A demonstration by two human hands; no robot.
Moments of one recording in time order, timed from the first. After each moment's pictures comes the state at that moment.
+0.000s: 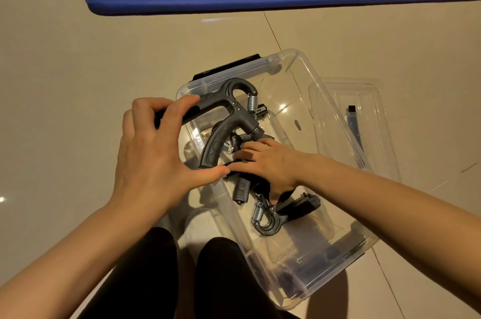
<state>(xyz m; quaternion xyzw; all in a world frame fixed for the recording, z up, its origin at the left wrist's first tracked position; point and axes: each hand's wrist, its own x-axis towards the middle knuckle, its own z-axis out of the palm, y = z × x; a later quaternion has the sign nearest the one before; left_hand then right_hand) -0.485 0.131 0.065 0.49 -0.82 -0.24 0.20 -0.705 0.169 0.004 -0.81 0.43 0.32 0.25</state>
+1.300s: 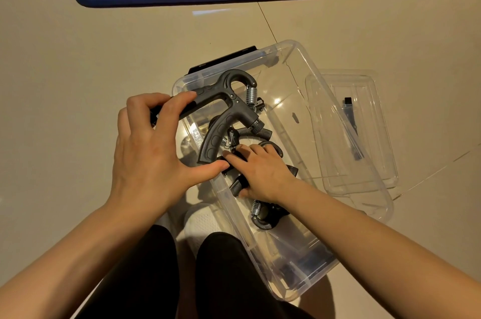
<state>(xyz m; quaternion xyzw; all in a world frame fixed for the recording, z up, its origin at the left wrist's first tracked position) -0.481 0.133 0.060 0.48 -0.81 -0.25 0.20 -0.675 0.205 -0.031 -0.74 0.62 0.21 0.18</state>
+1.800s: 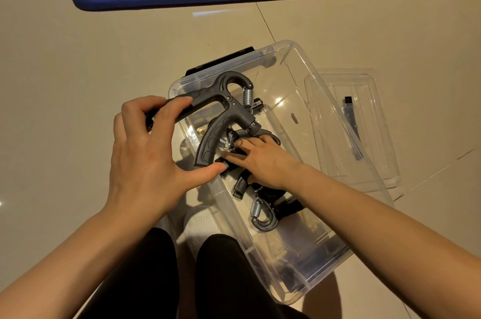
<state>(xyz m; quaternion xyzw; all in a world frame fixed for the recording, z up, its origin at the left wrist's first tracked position) -0.482 0.133 0.060 0.49 -0.81 -0.25 0.20 -0.693 0.184 -0.023 -0.79 0.53 0.26 0.16</state>
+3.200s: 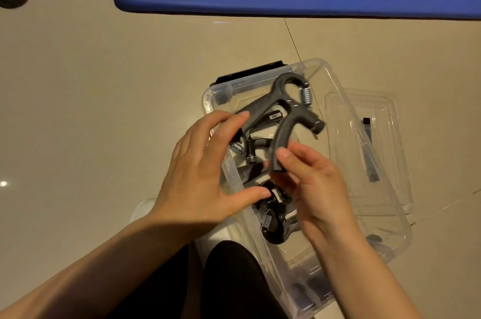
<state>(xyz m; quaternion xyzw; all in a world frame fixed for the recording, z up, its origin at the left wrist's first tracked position) -0.488 0.150 0.057 0.41 -0.81 -0.35 0.24 -0.637 0.207 0.090 -0.06 0.67 -0.54 0.51</state>
